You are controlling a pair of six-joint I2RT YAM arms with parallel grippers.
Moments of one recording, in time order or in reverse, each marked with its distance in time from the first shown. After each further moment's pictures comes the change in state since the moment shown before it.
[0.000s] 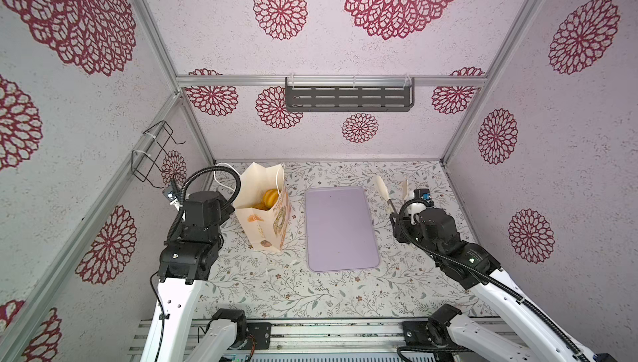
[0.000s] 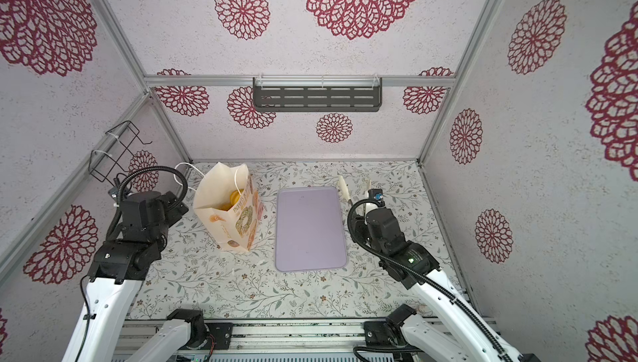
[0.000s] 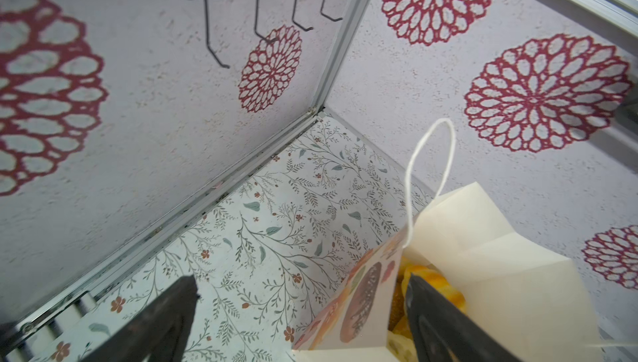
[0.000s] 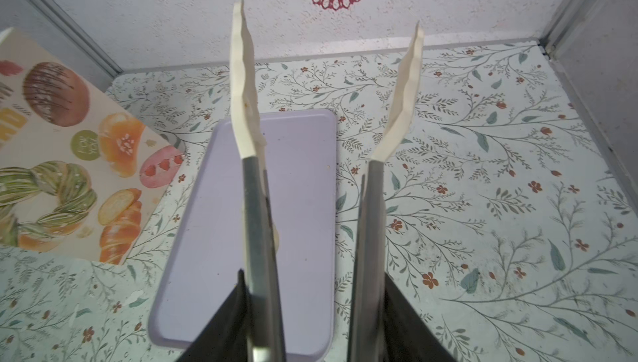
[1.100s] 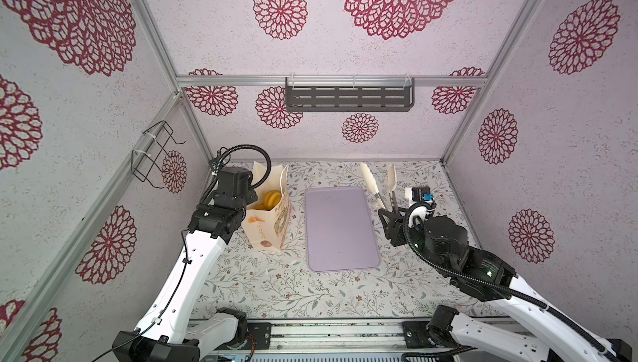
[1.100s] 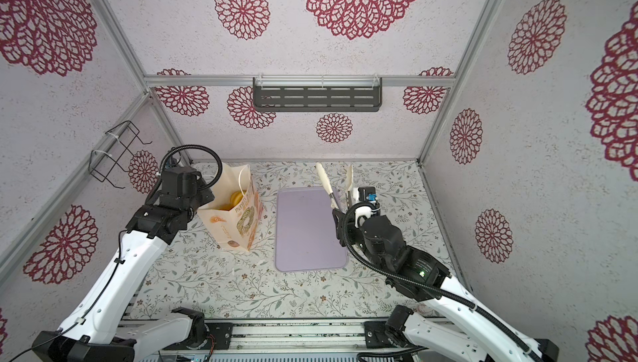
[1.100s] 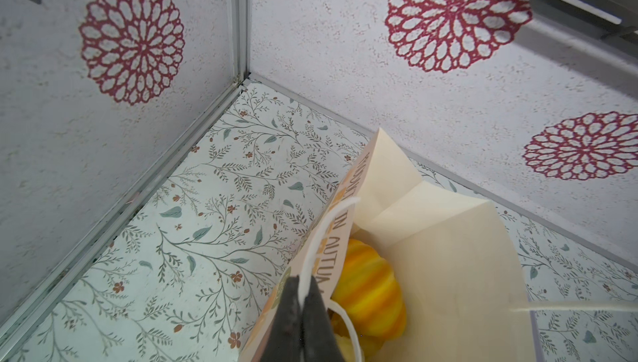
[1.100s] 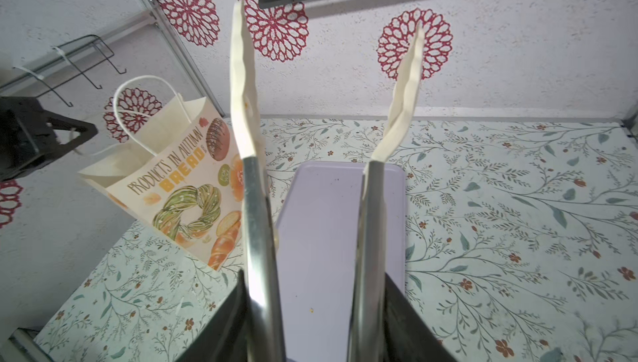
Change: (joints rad) left arm -0.153 0.302 0.118 0.131 0.117 0.101; right arm 0.317 -0.043 0.138 0.037 0.148 0.040
